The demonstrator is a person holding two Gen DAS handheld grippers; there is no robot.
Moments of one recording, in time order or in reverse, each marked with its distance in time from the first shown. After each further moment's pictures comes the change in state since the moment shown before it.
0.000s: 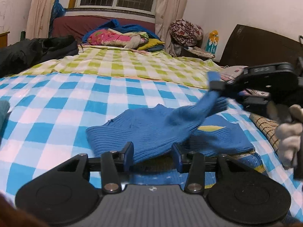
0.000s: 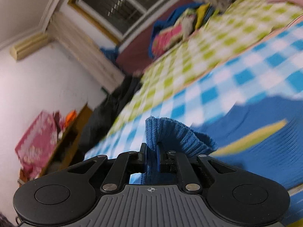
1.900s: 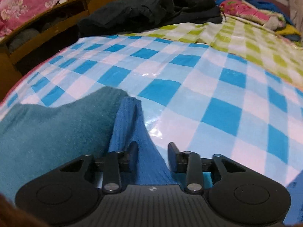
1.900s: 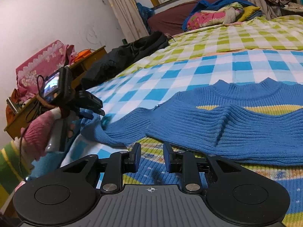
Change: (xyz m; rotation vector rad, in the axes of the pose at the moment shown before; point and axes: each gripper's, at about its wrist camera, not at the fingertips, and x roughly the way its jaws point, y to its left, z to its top) left arm 0.084 0.188 0.066 -0.319 0.234 0.793; right arm 0.037 0.033 -0.101 -0.405 0.218 0.015
